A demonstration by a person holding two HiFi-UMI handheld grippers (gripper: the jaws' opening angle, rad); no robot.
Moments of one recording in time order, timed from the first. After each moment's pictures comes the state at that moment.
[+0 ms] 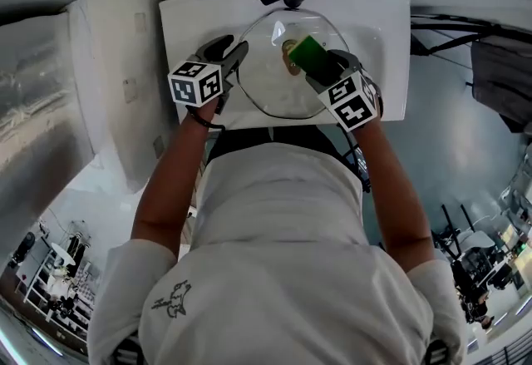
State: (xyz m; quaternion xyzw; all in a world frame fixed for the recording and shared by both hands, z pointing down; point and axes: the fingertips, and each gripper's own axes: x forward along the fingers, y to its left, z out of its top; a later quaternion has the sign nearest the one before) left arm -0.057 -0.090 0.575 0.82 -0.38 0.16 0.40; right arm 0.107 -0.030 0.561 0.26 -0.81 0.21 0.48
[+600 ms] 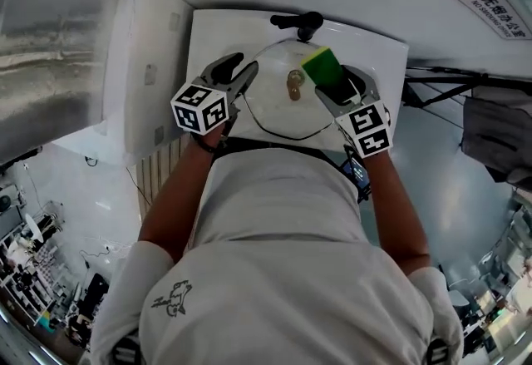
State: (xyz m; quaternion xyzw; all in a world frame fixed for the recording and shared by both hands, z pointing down) left arm -0.049 -0.072 0.443 0.82 -0.46 0.07 0.32; right arm 0.118 -0.064 0.449 0.27 -0.89 0.11 0.34
